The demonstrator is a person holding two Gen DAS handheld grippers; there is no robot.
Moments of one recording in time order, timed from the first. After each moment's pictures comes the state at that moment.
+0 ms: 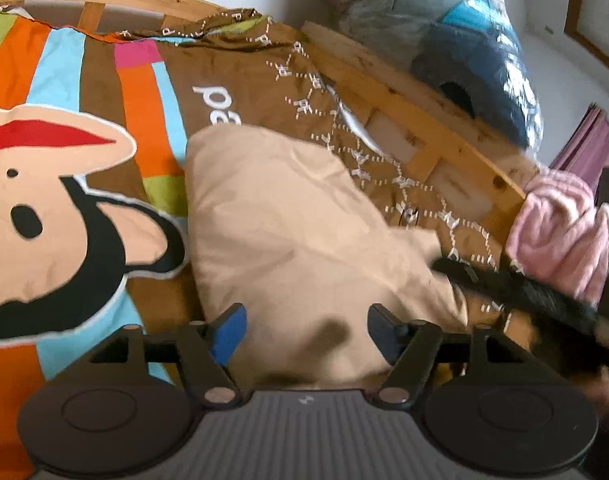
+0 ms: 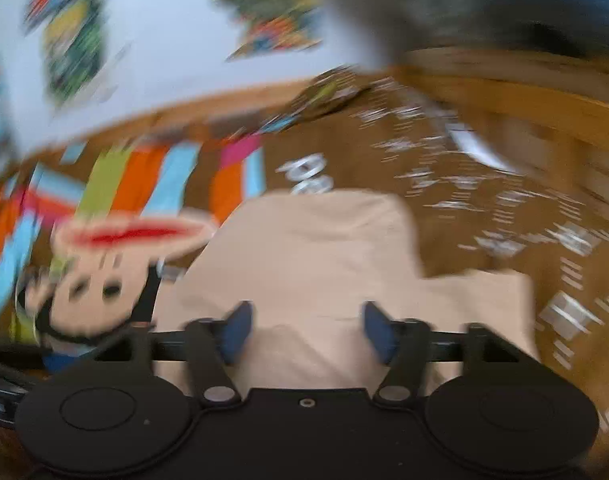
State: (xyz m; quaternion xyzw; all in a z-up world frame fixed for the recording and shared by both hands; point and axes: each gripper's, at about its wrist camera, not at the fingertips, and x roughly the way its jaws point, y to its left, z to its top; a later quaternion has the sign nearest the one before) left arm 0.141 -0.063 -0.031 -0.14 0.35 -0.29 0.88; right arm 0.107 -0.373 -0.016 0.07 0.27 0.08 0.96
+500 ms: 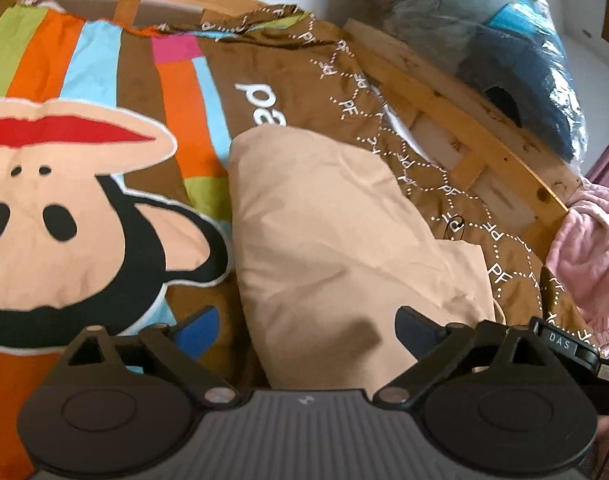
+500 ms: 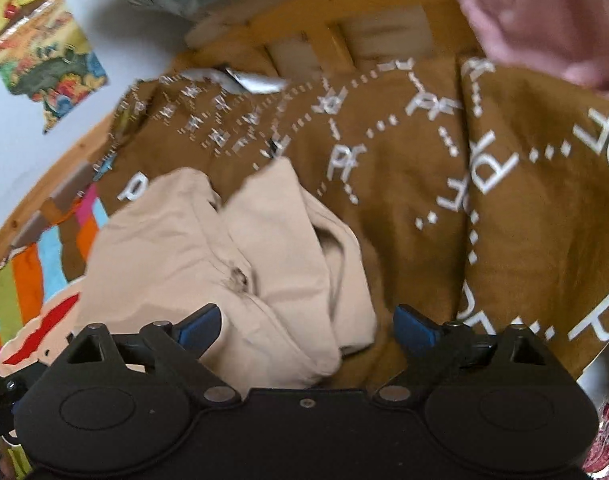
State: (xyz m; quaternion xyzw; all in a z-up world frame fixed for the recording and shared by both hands) left arm 0.160 -0.058 -0.035 -0.14 0.38 -0.23 0.88; right arm 0.064 -0.445 -0.054 0.26 0.34 -0.13 0.90
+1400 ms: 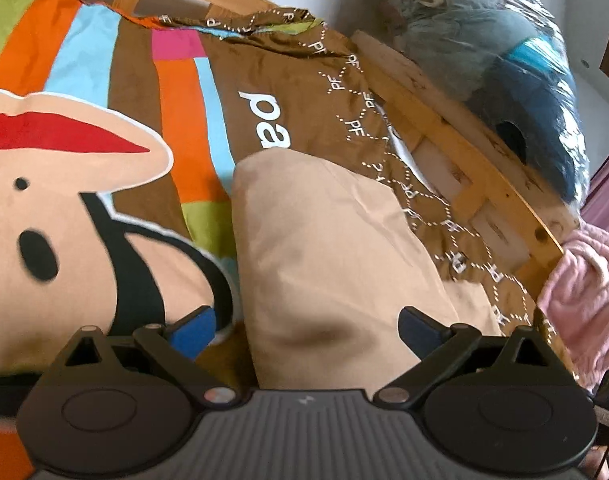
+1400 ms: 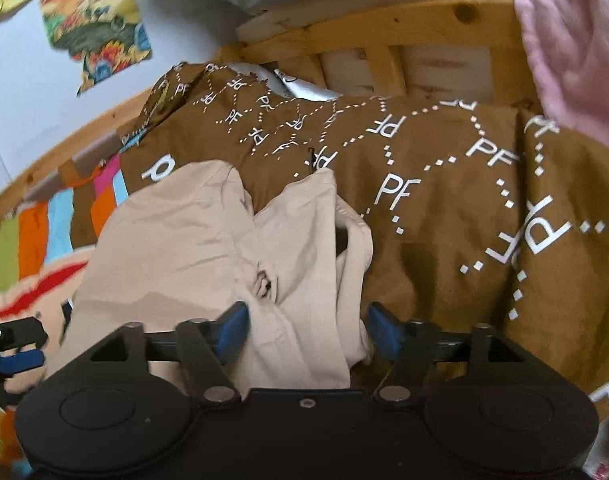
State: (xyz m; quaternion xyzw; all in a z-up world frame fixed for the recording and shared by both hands) left arm 0.222 -0.039 -0.042 -0.19 0.38 -0.25 0.87; right arm 0.076 -0.428 -0.045 0.18 0.32 -0.08 0.93
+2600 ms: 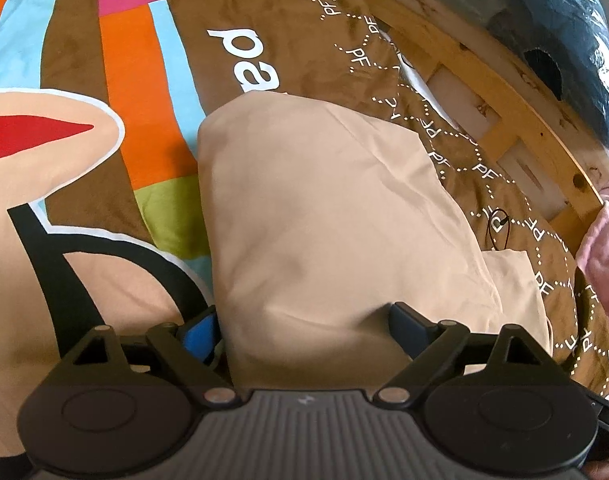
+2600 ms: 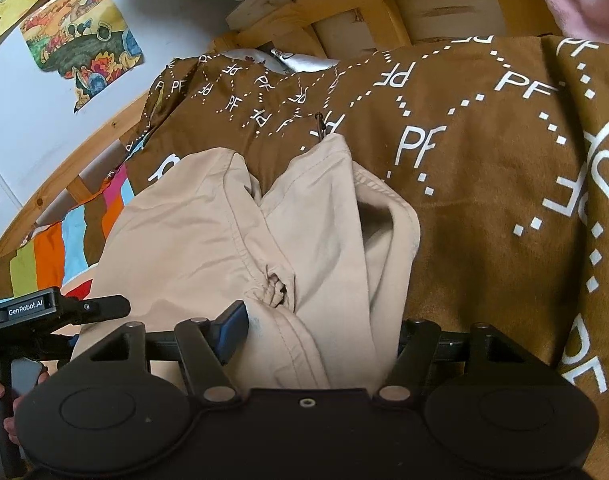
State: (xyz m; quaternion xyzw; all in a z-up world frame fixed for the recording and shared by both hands) left arm 0.281 -0.096 -0.061 -0.11 0.46 -0.27 0.84; right arm 0.099 -0.432 -0.074 0.24 0.33 -0.06 0.91
